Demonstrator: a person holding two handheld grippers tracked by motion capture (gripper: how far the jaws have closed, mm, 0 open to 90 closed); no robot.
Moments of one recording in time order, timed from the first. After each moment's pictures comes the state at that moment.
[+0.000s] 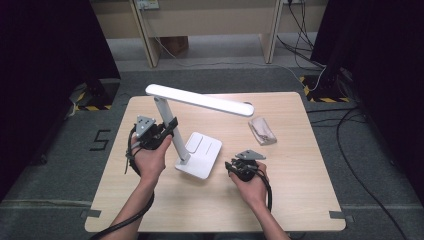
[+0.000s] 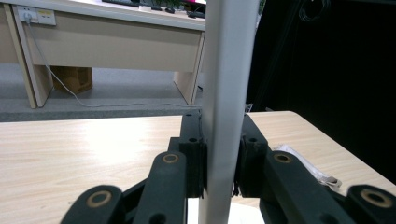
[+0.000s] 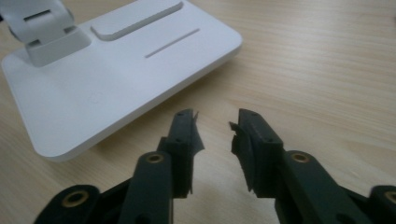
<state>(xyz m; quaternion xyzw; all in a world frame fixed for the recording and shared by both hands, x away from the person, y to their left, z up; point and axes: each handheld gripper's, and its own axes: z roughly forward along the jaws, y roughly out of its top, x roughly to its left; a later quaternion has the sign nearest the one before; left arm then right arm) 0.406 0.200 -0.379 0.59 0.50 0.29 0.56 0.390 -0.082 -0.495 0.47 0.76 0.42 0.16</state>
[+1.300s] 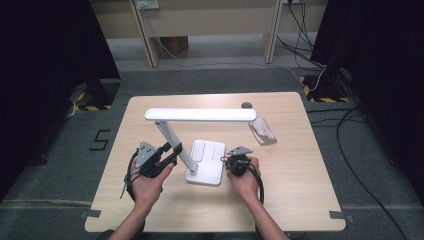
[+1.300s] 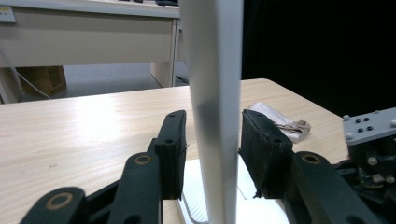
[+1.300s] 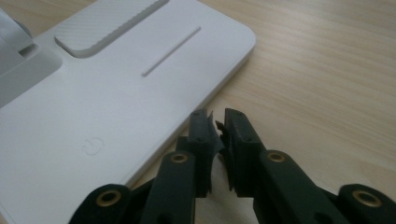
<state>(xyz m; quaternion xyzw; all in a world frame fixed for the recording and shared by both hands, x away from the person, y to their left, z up) 0.357 0.207 -0.421 0.64 0.43 0.28 0.57 0.414 -0.068 -0.509 0.46 0.80 0.35 0.18</state>
